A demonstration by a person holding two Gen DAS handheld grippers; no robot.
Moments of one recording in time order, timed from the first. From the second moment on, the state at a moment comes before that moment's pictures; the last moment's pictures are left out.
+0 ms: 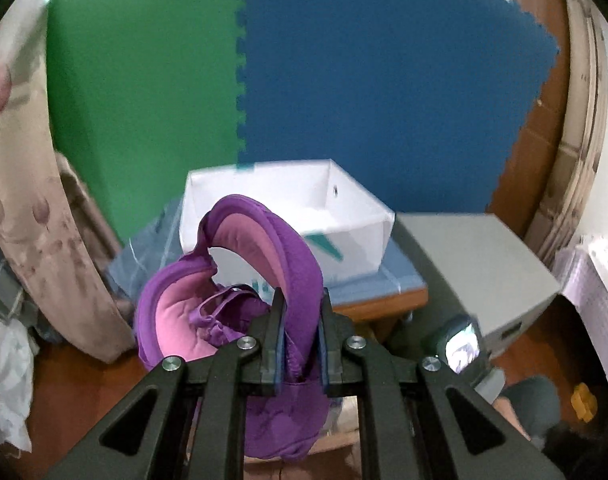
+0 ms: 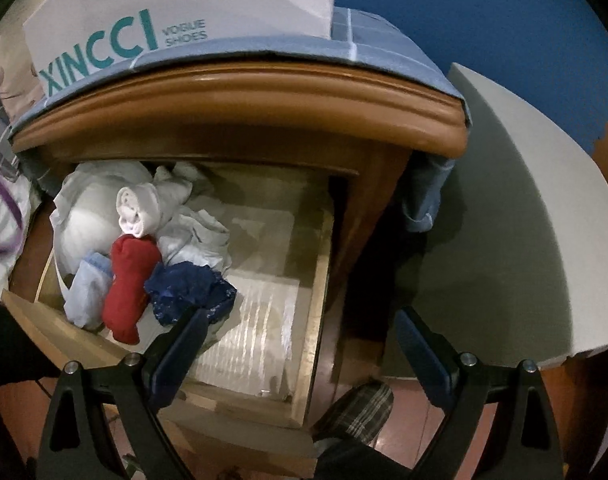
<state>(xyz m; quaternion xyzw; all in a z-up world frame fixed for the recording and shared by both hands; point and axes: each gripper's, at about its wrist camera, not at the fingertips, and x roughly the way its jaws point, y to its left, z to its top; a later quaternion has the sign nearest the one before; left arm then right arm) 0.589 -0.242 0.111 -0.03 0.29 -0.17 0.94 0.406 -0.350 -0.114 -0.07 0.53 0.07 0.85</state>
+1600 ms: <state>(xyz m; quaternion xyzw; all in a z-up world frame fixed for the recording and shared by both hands) 0.677 -0.187 0.125 -0.01 0.23 0.02 0.97 0.398 -0.338 -0.107 -0.04 0.52 0.11 0.84</state>
